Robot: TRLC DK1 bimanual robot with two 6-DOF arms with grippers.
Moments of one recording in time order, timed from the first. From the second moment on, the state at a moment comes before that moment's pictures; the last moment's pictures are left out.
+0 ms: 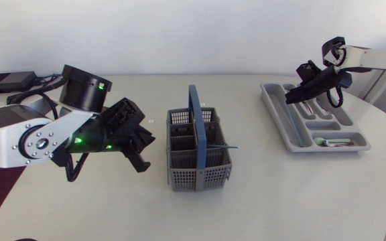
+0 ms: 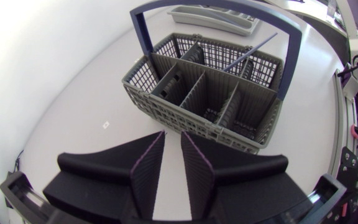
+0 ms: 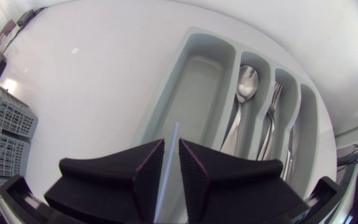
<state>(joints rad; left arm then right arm) -0.49 1.37 0.79 -0.20 0.12 0.44 -0.20 2.29 1.89 -0.68 -0.28 -0.50</state>
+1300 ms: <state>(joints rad) -0.53 1.35 0.78 -0.21 0.11 0.42 0.20 1.22 0.66 -0.30 -0.57 -0.79</state>
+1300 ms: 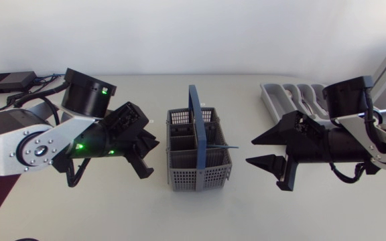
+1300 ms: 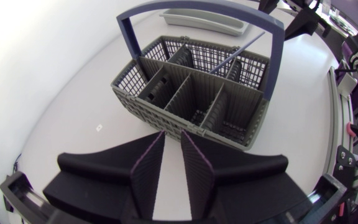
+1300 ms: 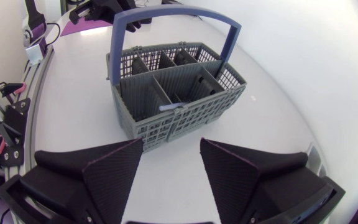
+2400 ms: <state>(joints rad) -0.53 1.35 0.76 -0.21 0.11 0.42 0.34 1.36 0.71 -0.11 -0.49 -0.73</state>
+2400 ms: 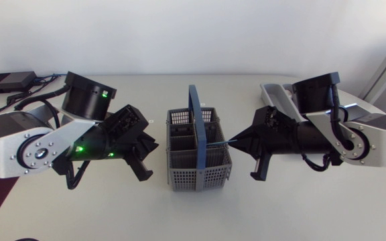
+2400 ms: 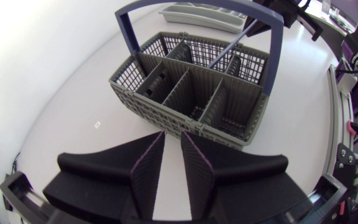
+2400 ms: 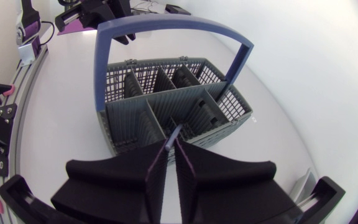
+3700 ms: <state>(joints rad) -0.53 1.34 0.75 -0.22 0.10 0.42 0.40 1.36 0.72 -0.08 -0.57 -0.77</state>
